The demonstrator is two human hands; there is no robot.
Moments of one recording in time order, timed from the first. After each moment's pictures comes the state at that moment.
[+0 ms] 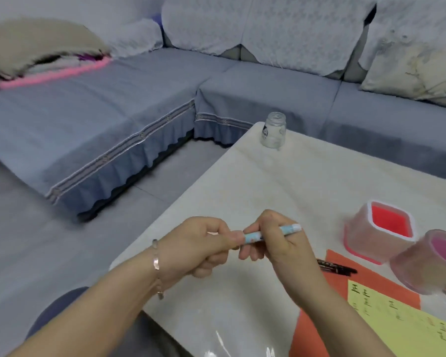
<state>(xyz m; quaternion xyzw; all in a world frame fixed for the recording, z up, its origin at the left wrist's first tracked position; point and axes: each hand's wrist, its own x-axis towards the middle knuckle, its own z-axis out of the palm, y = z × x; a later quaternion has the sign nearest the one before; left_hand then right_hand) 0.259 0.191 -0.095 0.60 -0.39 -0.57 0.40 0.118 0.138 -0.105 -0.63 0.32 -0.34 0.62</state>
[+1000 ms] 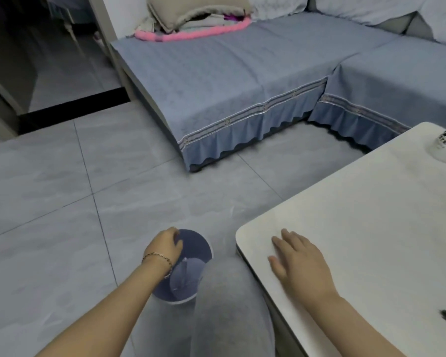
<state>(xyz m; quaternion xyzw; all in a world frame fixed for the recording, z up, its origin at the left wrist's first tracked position) 0.478 0.360 -0.295 0.95 -0.17 -0.20 0.17 0.267 0.171 -0.247 -0.95 0.27 0.07 0.11</state>
